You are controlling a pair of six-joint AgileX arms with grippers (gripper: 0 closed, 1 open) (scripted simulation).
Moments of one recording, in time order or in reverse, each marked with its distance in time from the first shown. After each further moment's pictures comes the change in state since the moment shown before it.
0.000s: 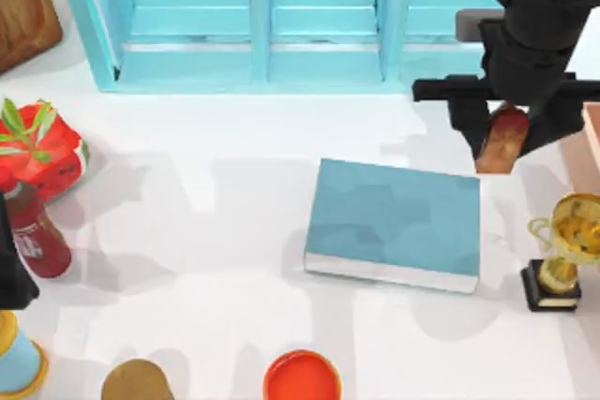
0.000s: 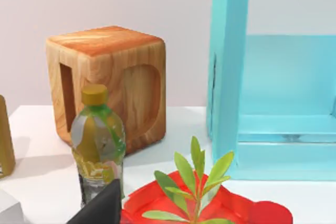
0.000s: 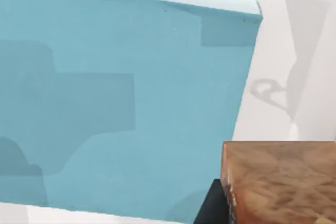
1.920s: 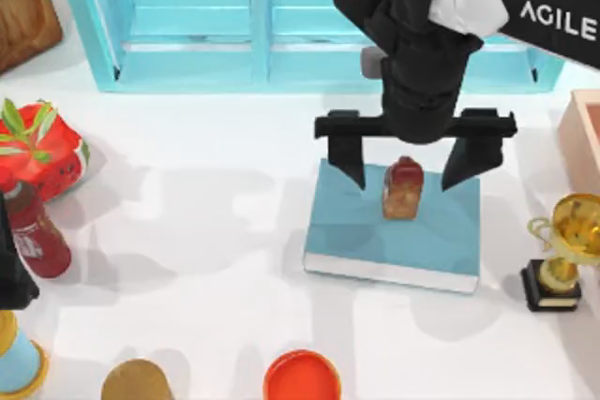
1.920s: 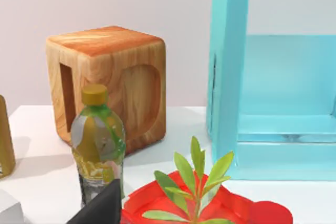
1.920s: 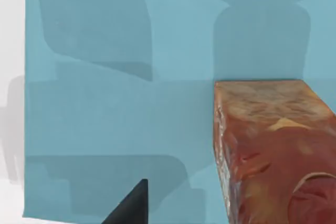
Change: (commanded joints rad) left arm 0.000 0.000 0.000 0.000 0.000 0.000; right arm 0.183 0.131 0.064 0.069 0.001 0.184
